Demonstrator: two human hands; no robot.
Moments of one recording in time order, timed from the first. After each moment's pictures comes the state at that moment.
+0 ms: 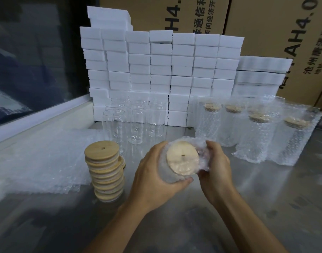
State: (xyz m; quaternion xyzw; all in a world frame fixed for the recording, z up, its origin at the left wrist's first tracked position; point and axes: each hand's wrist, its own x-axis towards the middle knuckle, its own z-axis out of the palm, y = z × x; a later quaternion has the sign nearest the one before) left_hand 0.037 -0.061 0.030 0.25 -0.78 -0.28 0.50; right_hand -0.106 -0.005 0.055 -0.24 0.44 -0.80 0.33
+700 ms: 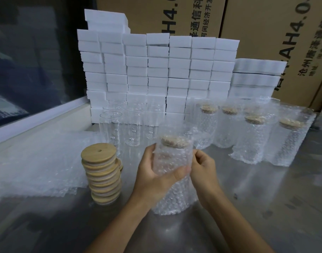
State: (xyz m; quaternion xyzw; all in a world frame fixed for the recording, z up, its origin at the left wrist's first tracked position) left_hand 0.030 -0.047 0.045 0.20 -0.62 -0.56 0.50; right_hand -0.099 -0.011 0.039 -0.36 0.57 -0.70 0.23
